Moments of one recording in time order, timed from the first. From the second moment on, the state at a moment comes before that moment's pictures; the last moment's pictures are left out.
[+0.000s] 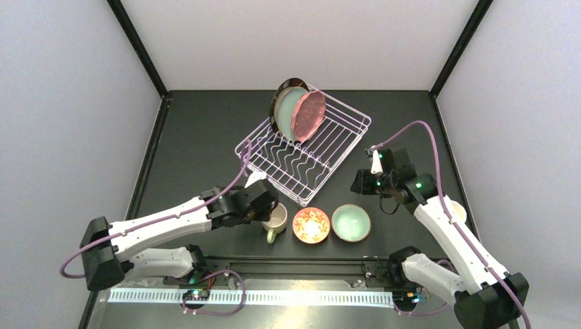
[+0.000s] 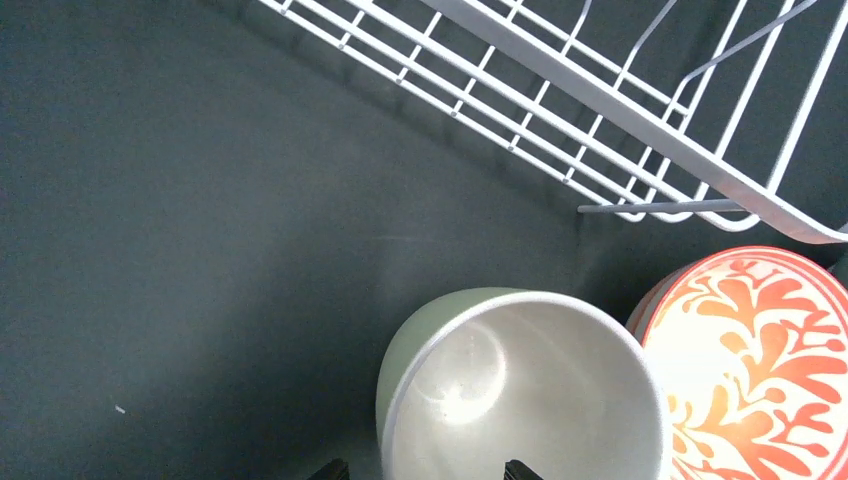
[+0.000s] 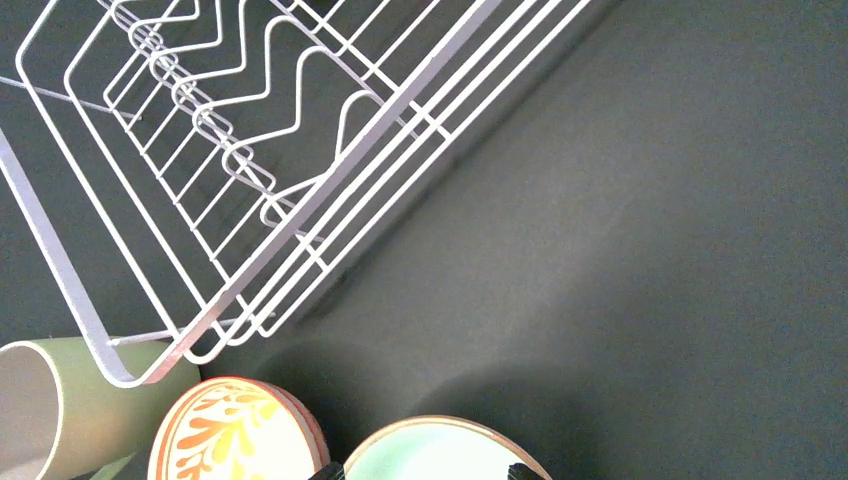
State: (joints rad) left arm -1.05 1.11 0.85 -0.83 -0.31 -0.91; right arm 0.40 0.95 0.87 -0.83 -0.14 0.40
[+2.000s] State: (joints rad) left arm -1.05 0.90 1.07 -0.71 -0.50 -1.22; right arm 0.40 0.92 1.03 -0.61 -0.63 0.33
